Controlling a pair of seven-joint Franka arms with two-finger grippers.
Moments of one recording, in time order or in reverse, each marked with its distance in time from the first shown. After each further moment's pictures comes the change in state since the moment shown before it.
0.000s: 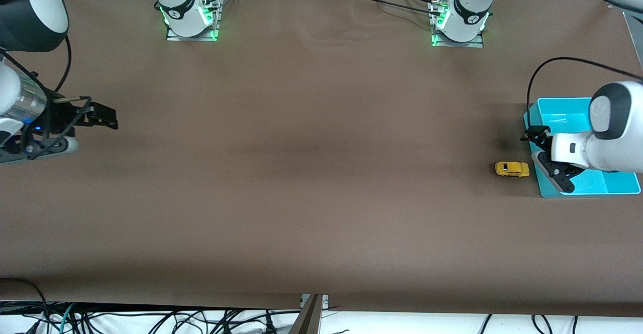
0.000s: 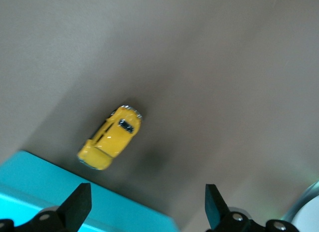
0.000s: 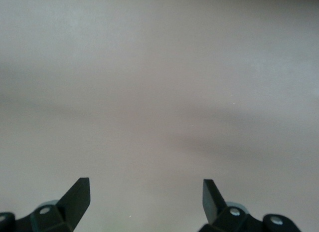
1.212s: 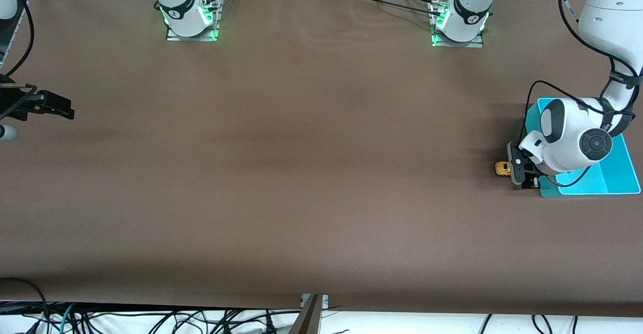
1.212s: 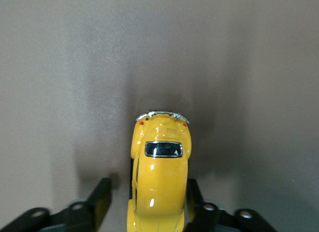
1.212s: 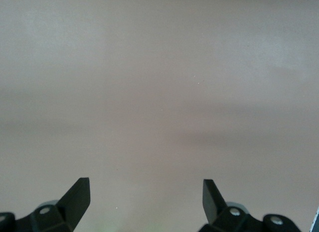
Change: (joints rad) left arm 0.052 0.101 0.000 -0.275 0.142 0.608 0.497; right arm -0.008 -0.067 -0.115 -0.047 -0.008 -0.024 -0.003
